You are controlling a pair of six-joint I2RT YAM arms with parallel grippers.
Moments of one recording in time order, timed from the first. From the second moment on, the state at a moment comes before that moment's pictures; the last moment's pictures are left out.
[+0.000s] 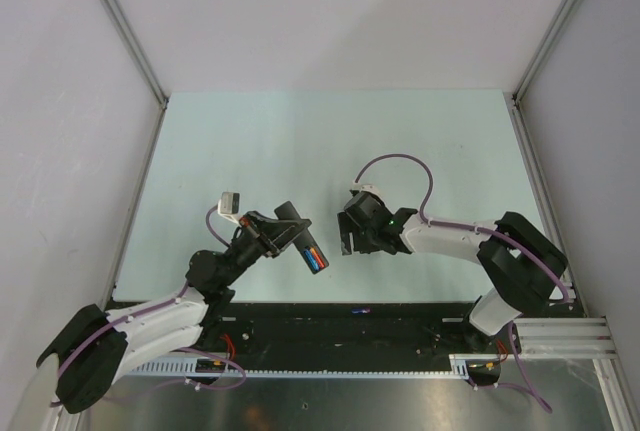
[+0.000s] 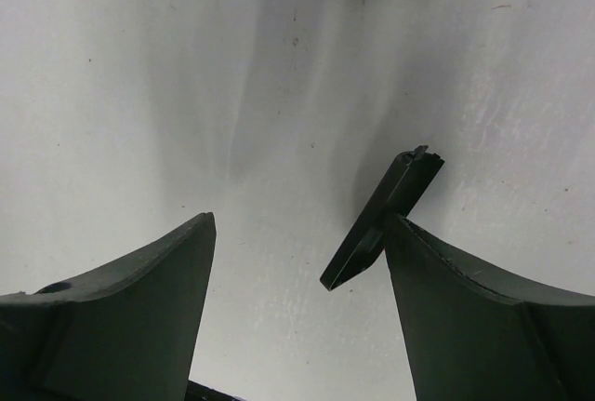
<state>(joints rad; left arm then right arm) -0.70 0.87 0.05 1.24 0.20 -1.32 0.88 1.59 0.86 -0.27 0.16 0.65</state>
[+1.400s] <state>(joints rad) -0.71 0.90 0.05 1.23 0.21 -1.32 0.77 1.29 0.60 -0.17 0.09 0.71</state>
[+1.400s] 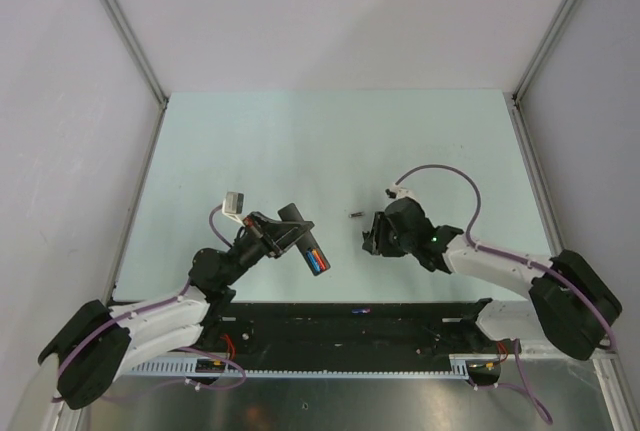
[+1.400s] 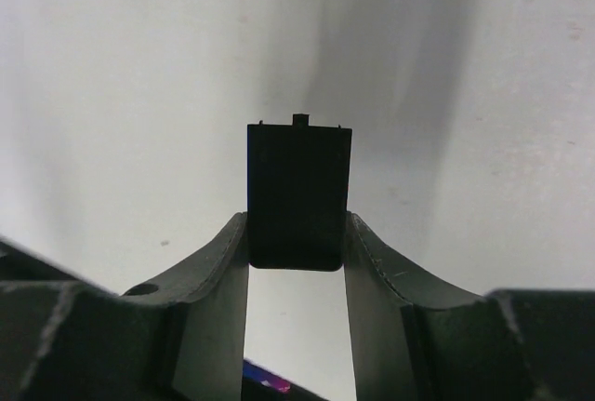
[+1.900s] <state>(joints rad) -0.72 0.91 0.05 1.22 0.21 -1.32 0.56 1.27 0.41 0.27 -0.38 0.94</state>
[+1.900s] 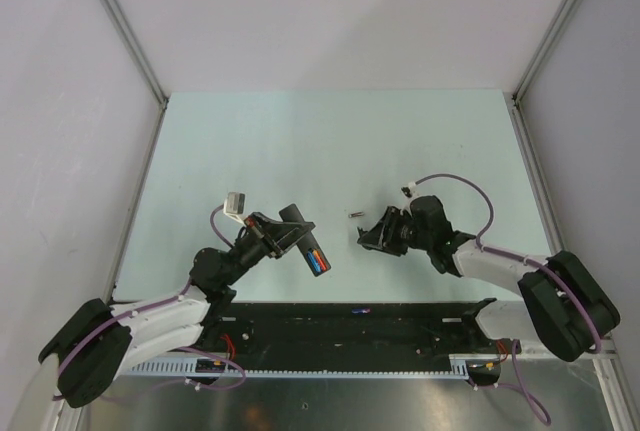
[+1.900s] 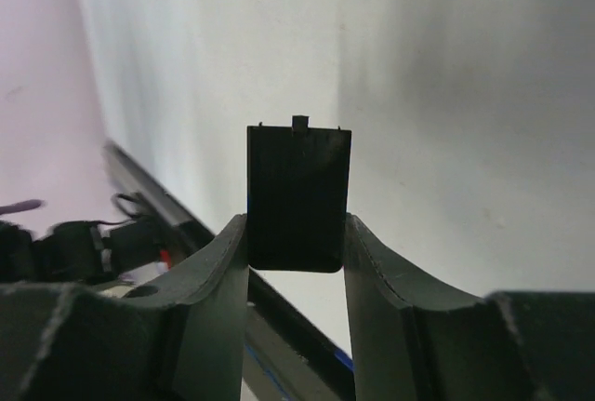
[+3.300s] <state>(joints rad) -0.72 0.91 0.05 1.22 0.21 -1.31 0.82 1.39 0.76 -0.30 0.24 0.67</state>
